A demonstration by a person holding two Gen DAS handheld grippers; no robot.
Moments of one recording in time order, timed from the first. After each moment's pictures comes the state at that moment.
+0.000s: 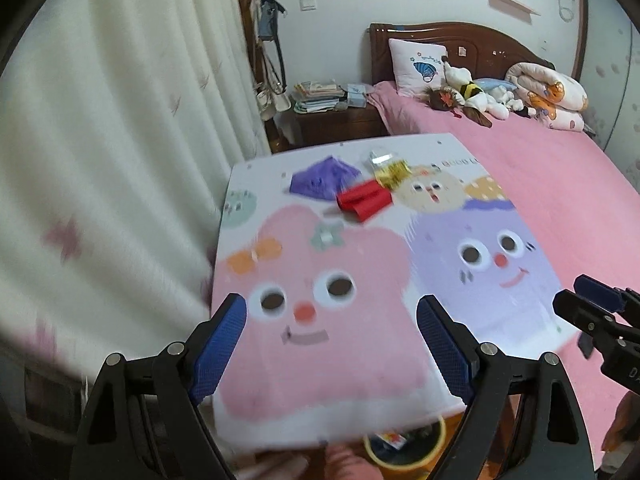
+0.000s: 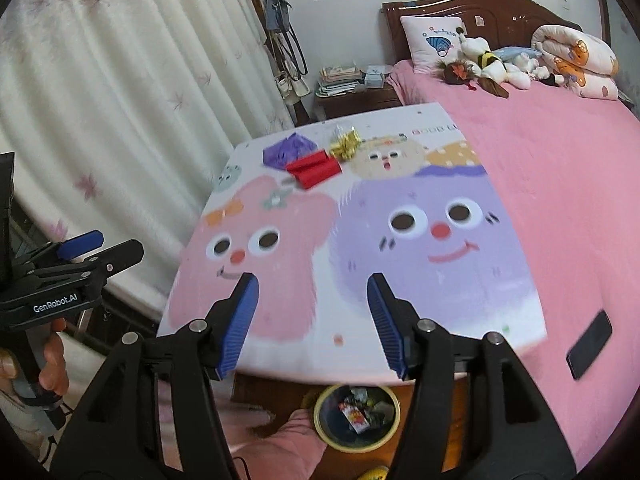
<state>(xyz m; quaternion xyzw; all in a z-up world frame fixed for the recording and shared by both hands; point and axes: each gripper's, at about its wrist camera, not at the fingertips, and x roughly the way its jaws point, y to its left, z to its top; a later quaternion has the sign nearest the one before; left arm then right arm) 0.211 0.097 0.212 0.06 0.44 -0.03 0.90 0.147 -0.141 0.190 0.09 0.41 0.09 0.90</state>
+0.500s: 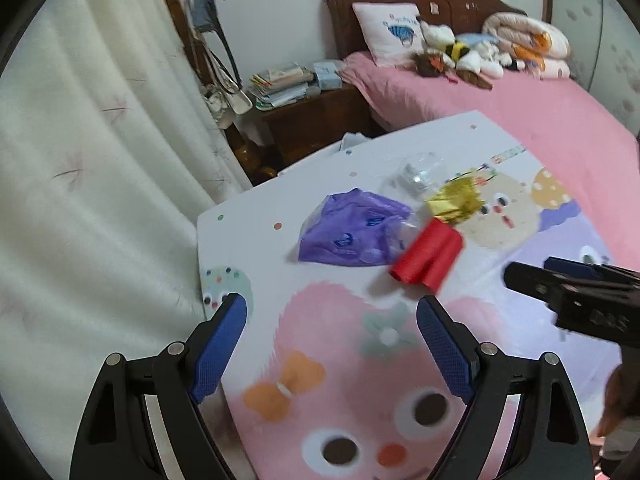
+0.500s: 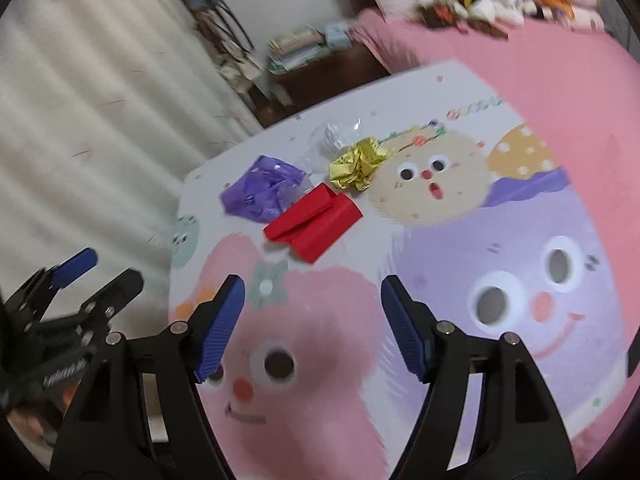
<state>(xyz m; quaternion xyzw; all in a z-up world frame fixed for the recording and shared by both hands) 0.514 0.143 0.116 0.14 0.47 -0.11 0.86 0.447 -0.075 0.084 0.20 0.50 0.01 0.85</state>
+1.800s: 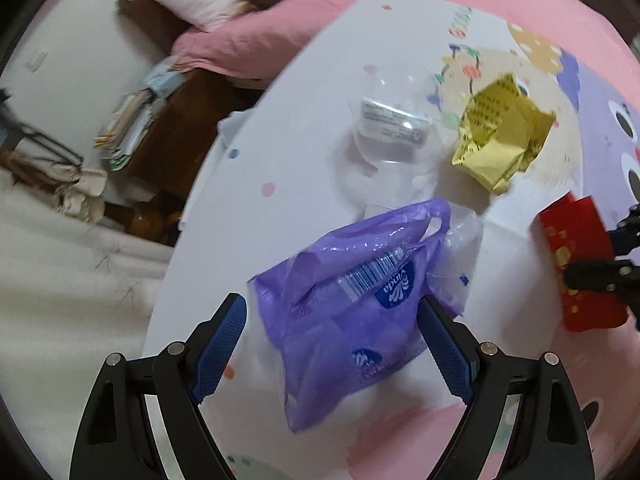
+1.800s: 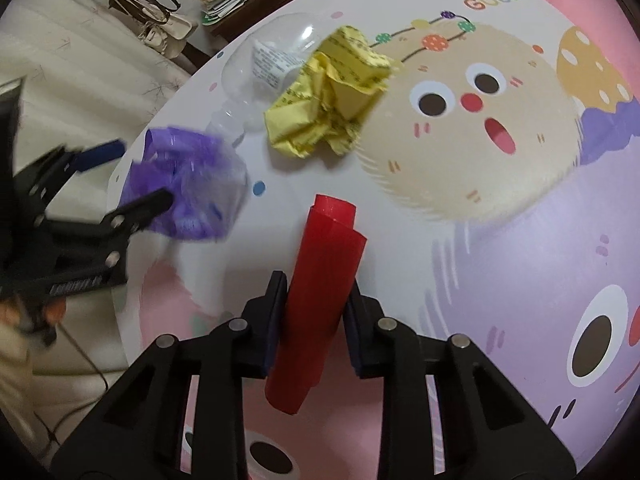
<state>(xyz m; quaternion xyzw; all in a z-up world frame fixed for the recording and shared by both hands) 0.684 0.051 -0.046 0.39 0.49 -0.32 0.72 0.538 -0.086 -0.065 0.26 0.57 -0.03 0.78</state>
